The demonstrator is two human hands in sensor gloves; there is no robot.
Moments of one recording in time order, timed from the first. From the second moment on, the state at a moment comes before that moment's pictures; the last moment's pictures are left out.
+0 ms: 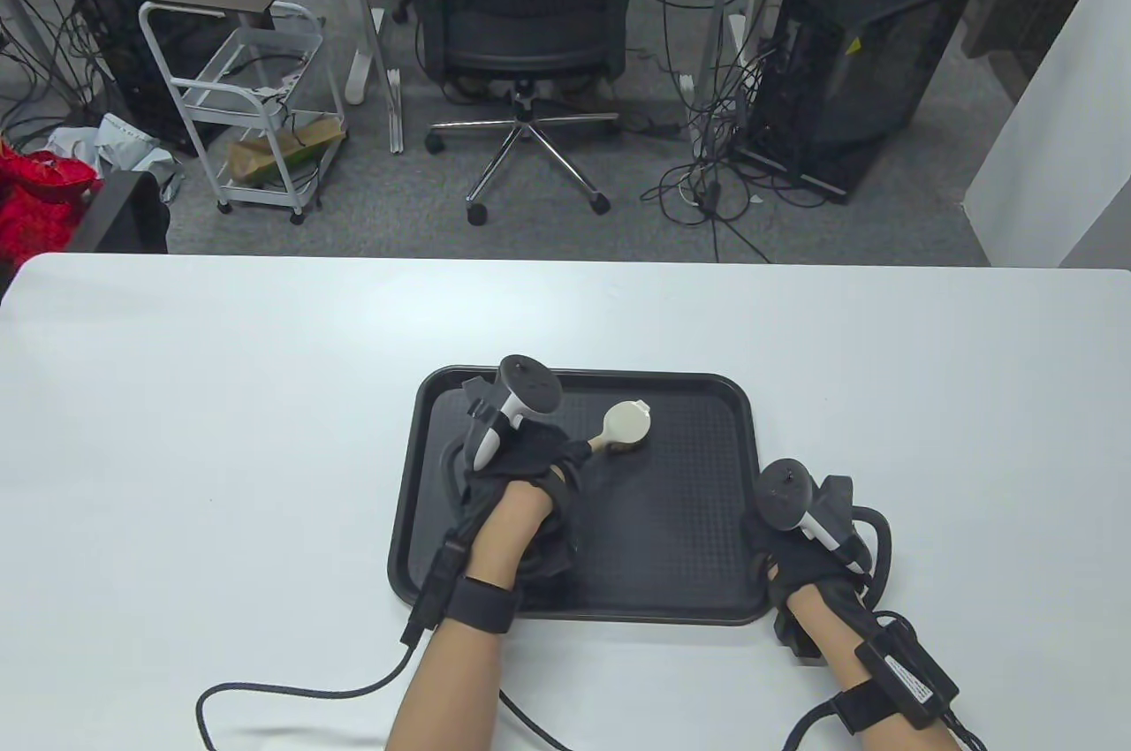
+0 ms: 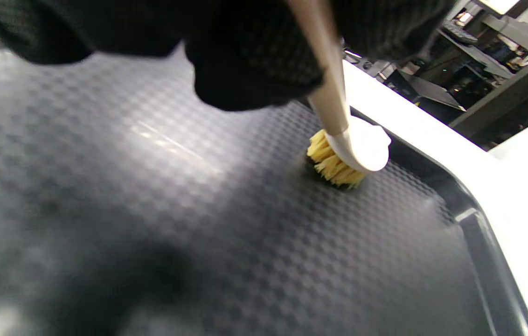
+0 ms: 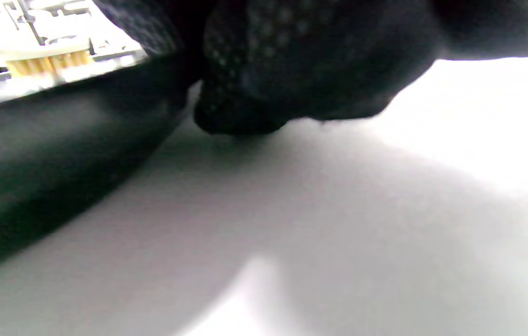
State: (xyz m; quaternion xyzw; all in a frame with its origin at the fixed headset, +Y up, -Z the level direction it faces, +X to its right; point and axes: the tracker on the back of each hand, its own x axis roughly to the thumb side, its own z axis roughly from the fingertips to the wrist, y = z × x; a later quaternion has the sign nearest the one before) left_hand -0.093 -0.696 -0.391 -0.25 0.10 0.24 0.93; right_hand 0.226 -0.769 -0.335 -0.05 0.09 0.99 0.08
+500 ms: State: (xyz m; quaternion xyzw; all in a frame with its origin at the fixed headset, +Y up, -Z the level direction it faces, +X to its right) left_hand -0.169 -0.700 -0.391 -0.30 0.14 0.27 0.90; right_hand 0.226 -0.770 -0.335 -0.05 0.09 0.99 0.08
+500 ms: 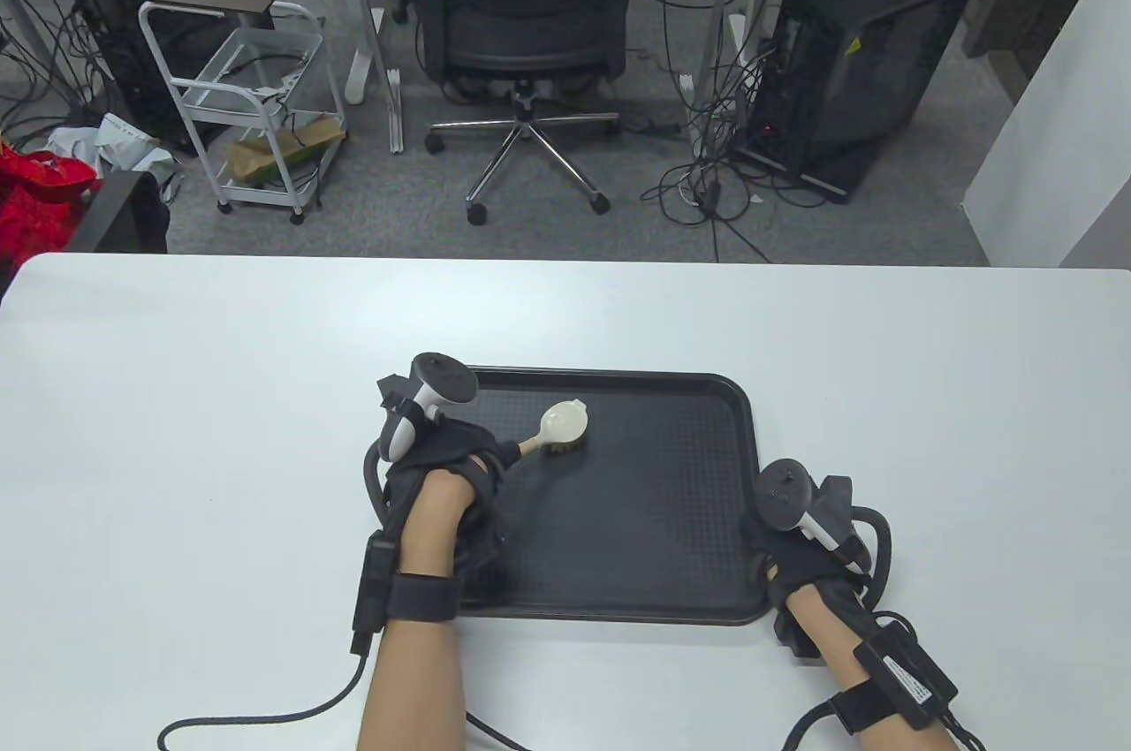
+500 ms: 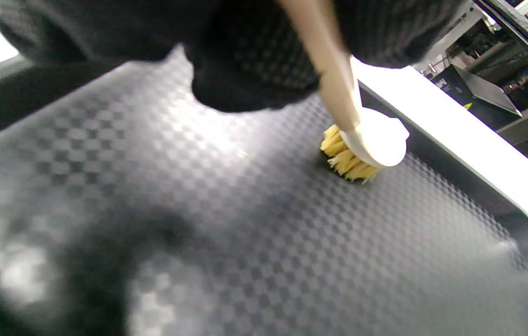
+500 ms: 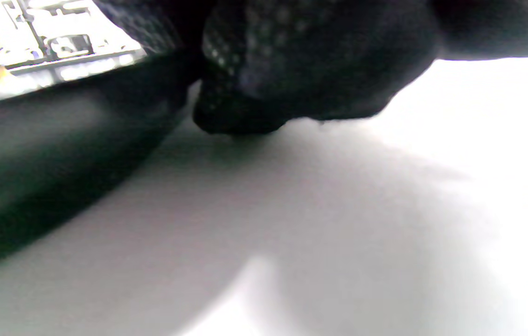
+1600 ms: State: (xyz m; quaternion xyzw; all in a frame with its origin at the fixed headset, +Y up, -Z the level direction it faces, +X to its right) left_hand -0.210 -0.672 -0.383 -0.21 0.07 0.46 0.86; right_hand 0.226 -0.770 -0.335 -0.05 0.09 0.99 0.08
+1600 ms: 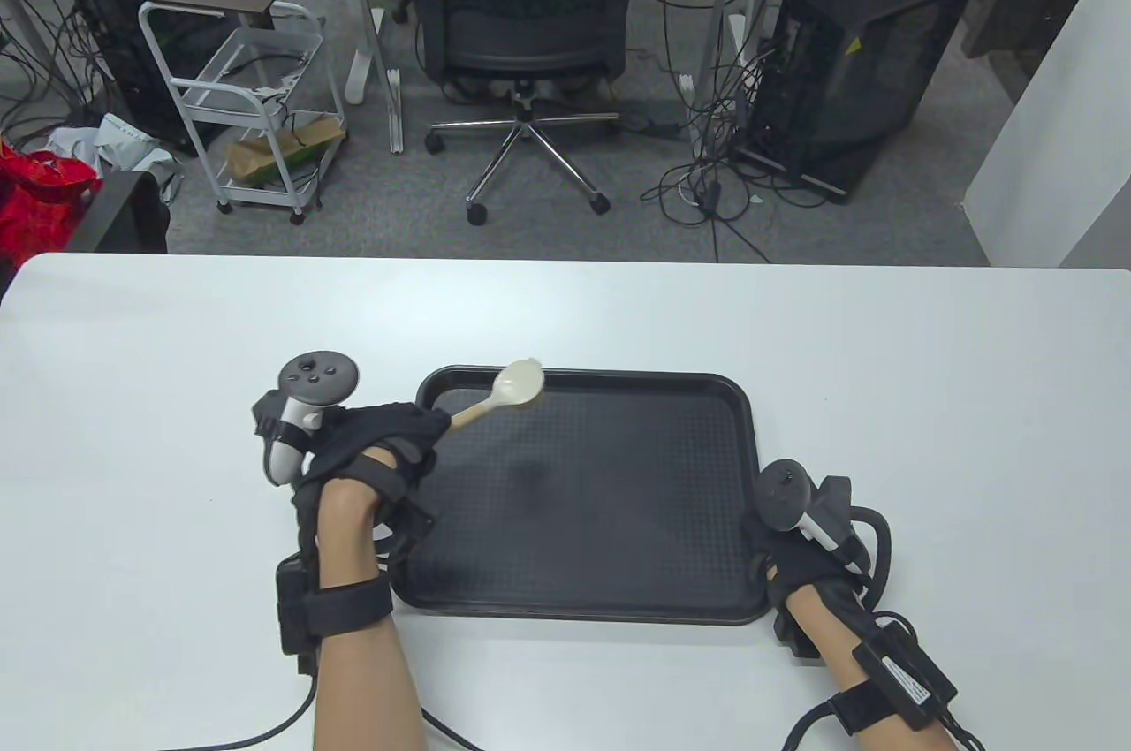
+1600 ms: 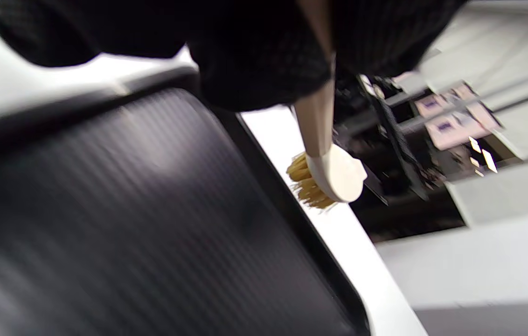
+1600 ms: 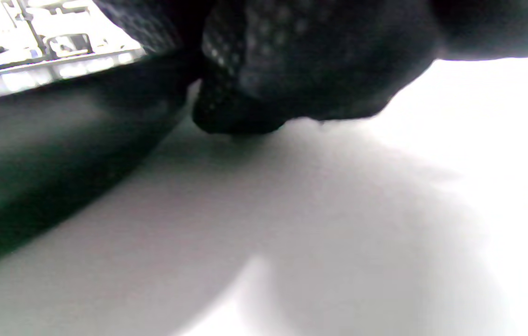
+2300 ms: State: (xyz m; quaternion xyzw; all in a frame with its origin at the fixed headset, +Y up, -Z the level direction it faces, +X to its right) left_hand -0.040 -0.686 -0.379 -0.22 -0.09 0.32 0.92; right_hand 0.226 -0.770 -0.335 -0.05 0.09 0.99 0.08
